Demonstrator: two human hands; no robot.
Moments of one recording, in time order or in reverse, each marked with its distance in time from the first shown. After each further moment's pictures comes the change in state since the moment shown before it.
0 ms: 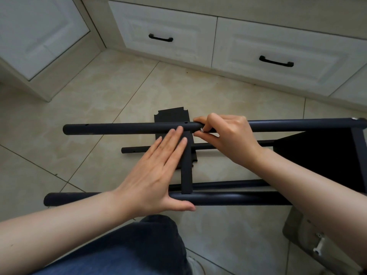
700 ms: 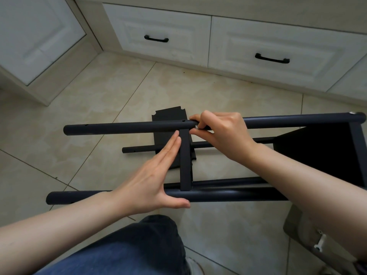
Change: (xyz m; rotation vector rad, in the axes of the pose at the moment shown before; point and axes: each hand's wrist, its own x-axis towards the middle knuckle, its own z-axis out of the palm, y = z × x) left_hand 0.002 -0.008 0.015 -0.501 -0.086 -0.062; right_hand 0.002 0.003 0.000 0.004 -0.021 0.021
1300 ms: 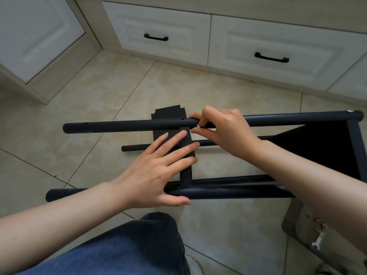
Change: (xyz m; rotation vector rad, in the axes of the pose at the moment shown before) left_hand 0.007 0.005 -0.008 0.525 0.069 0.299; right_hand 0.004 -0.004 -0.016 0.110 -0.205 0.114
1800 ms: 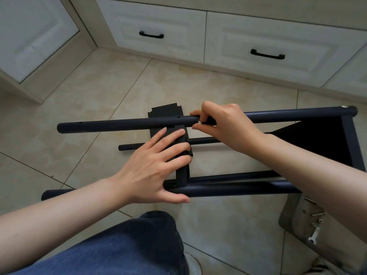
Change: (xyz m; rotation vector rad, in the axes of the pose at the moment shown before) left_hand 0.008 -0.001 0.001 0.058 0.075 0.012; right_hand 0.001 -0.001 -0.014 0.073 -0.089 0.123
